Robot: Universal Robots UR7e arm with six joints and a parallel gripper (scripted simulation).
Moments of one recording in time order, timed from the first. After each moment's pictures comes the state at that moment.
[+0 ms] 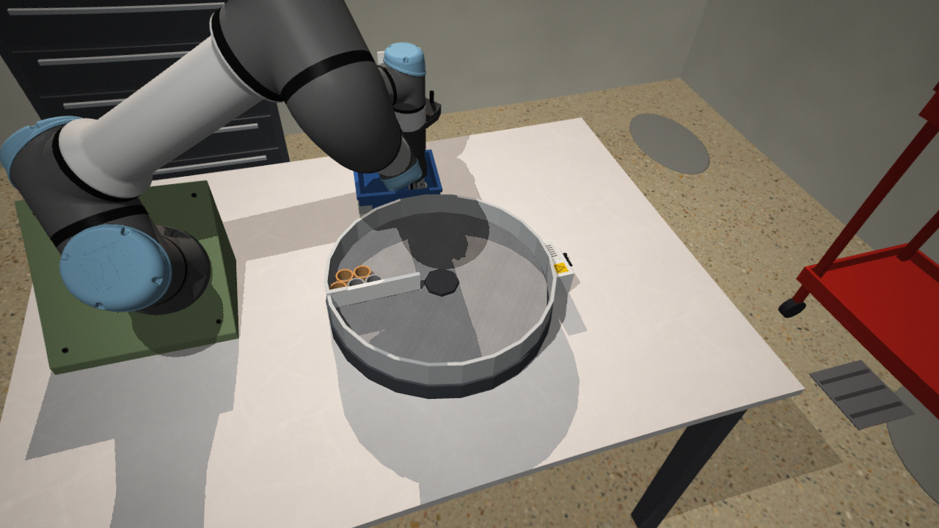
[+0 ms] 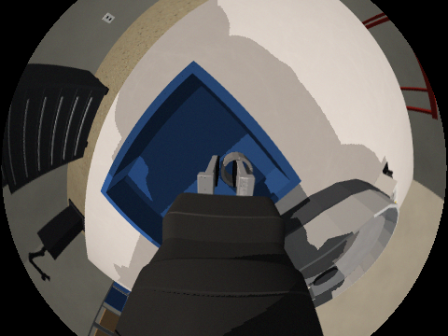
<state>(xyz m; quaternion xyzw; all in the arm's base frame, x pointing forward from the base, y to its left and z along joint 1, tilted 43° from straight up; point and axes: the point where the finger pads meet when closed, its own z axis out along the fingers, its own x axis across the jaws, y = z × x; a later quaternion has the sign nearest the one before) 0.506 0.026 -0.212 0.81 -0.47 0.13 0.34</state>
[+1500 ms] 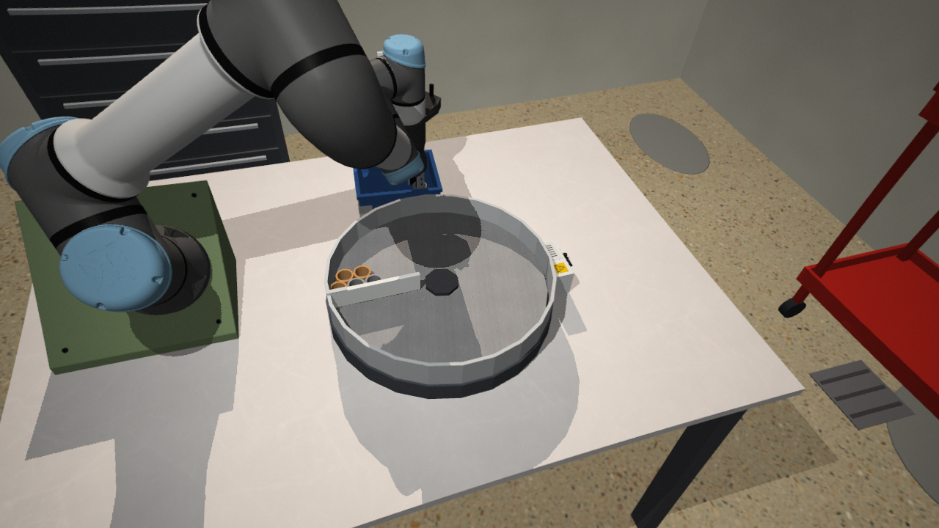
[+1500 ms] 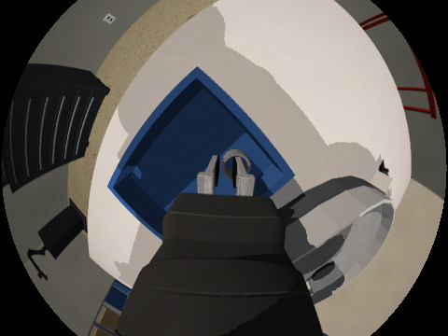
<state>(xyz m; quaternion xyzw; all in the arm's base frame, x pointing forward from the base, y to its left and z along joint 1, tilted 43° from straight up) 0.508 0.036 -0.201 0.81 -0.47 0.13 0.34</state>
